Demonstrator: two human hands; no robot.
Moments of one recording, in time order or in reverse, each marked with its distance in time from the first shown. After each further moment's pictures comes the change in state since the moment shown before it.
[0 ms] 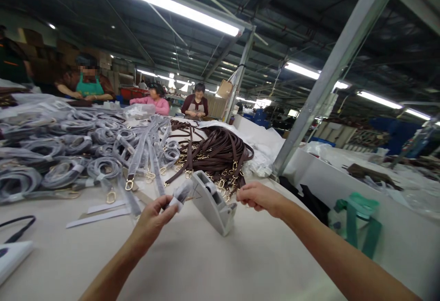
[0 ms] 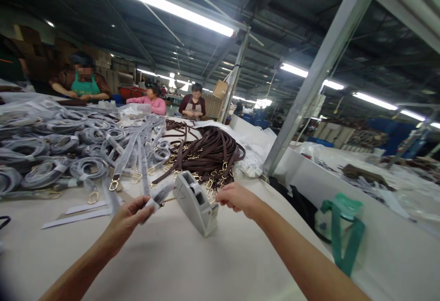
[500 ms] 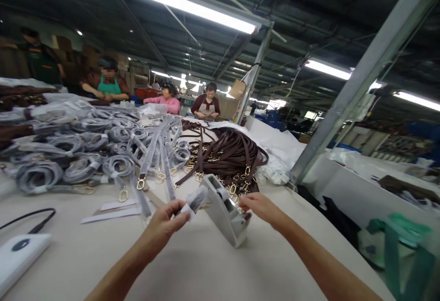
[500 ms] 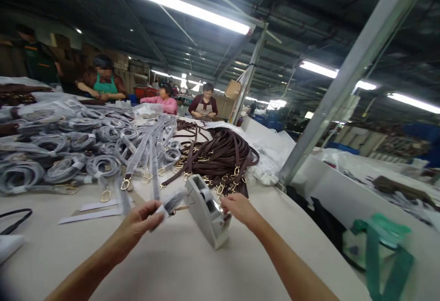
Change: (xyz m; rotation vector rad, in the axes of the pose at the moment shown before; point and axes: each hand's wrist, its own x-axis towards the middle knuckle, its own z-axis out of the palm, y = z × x) left_hand -0.001 0.000 -0.002 -0.024 -0.076 -0.054; right_hand 0.030 0.002 0.025 -0.200 0.081 -0.176
